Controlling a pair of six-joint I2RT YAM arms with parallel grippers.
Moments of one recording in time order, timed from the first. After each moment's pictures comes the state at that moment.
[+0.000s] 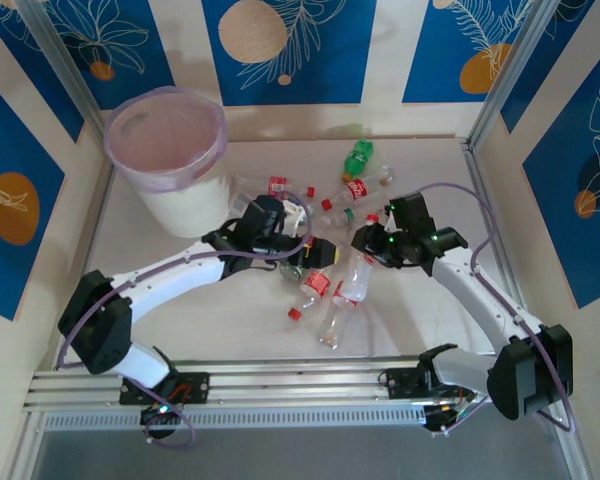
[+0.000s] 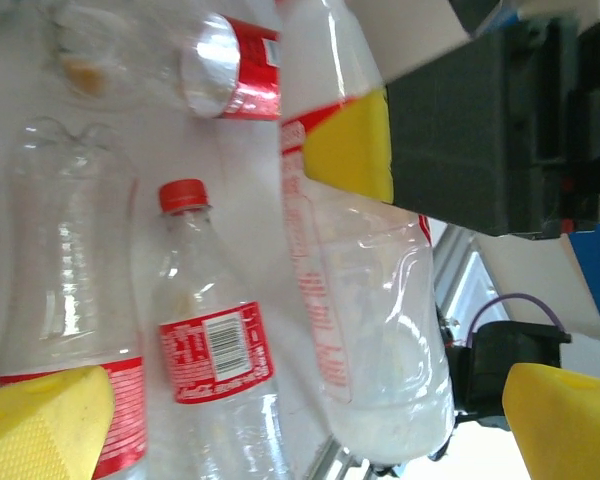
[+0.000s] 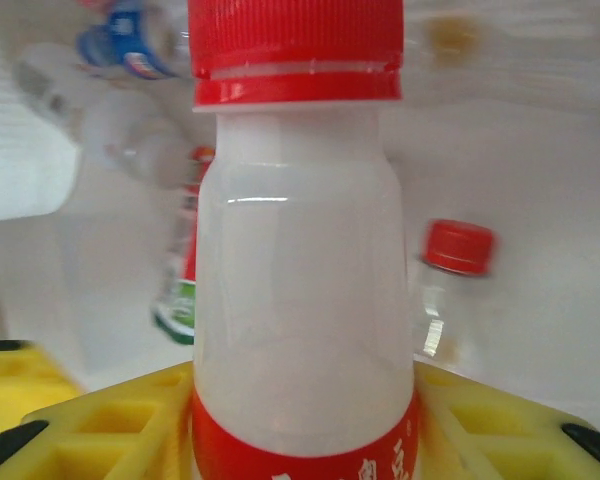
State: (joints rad) left arm -0.80 1.51 1.06 -0.15 0.52 -0.62; right arm 0.35 1.19 0.93 -0.66 -0.30 0.77
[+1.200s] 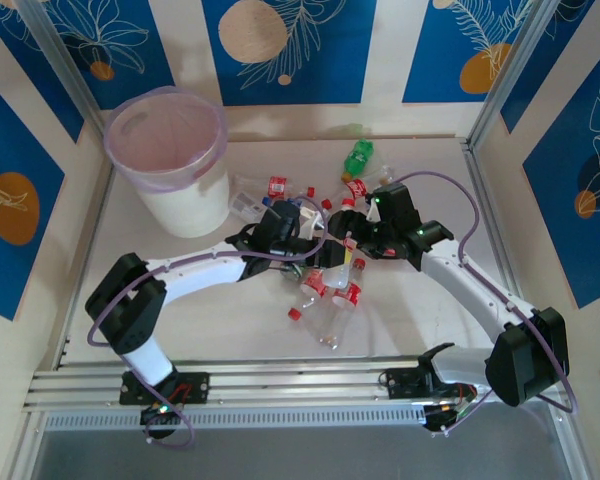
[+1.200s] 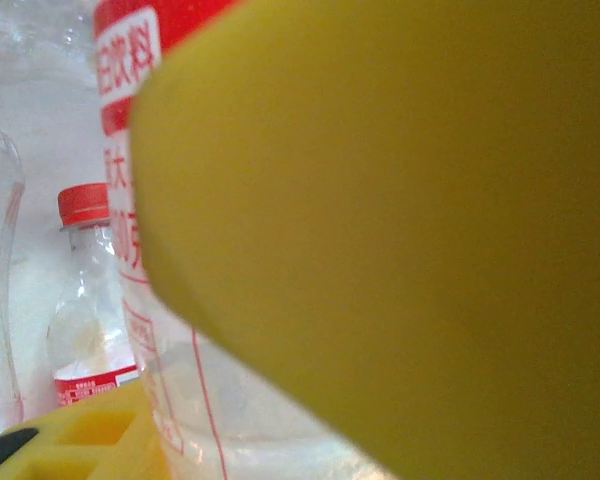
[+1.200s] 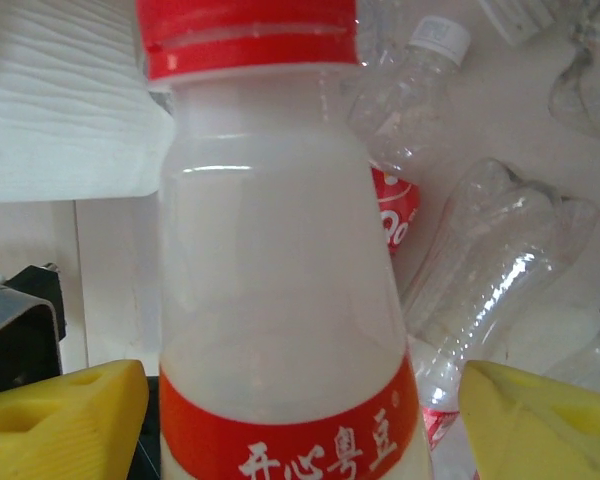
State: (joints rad) left arm -0.83 1.66 1.06 0.09 0.61 -0.78; right arm 0.43 1.25 0.97 -0.53 -0.33 0.82
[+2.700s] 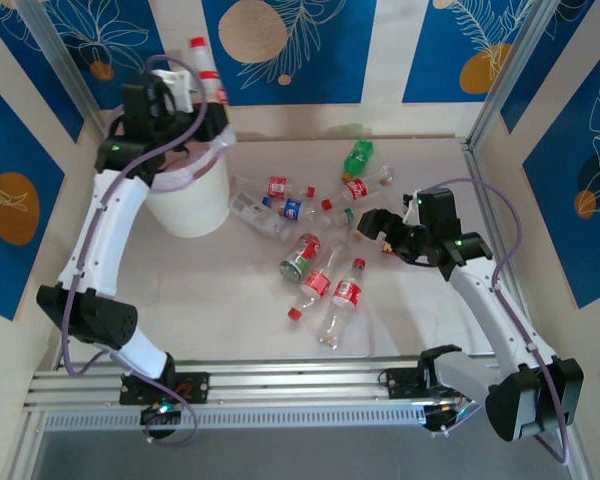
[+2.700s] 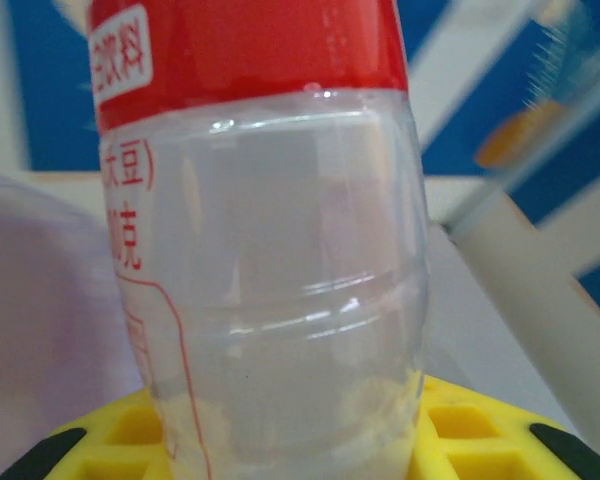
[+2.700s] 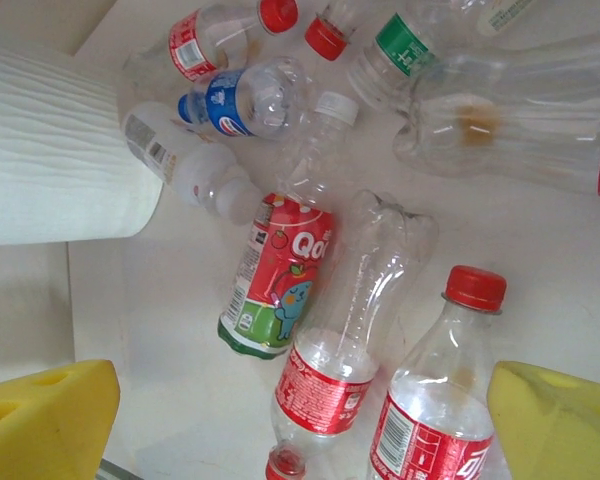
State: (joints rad) left arm -0.19 1.59 1.89 -0.65 0.30 -0.31; right arm 0.21 1.06 0.93 -0.68 -0.39 0.69
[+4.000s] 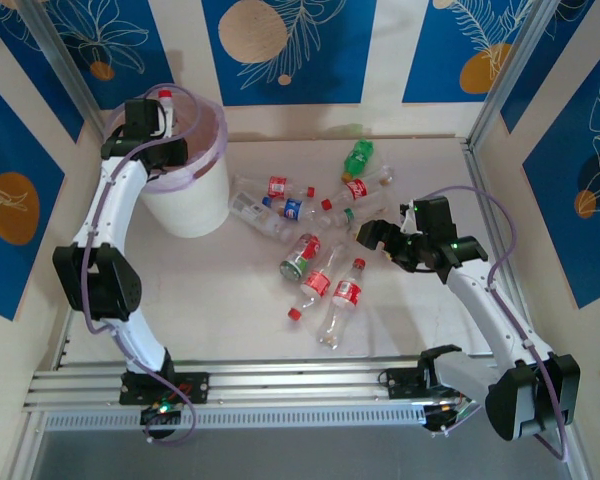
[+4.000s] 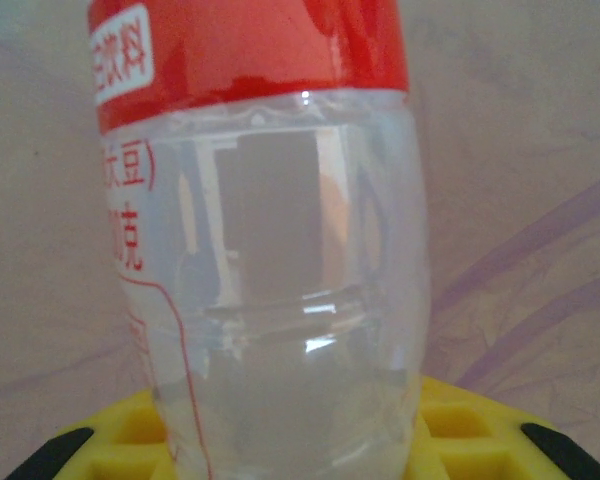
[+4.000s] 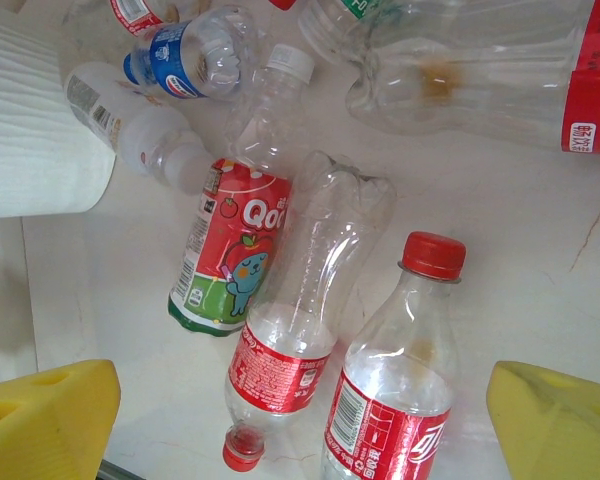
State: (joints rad) left arm -0.03 1.78 1.79 -0.77 0.00 -0.03; right arm 0.21 1.06 0.87 -0.70 -0.39 0.65
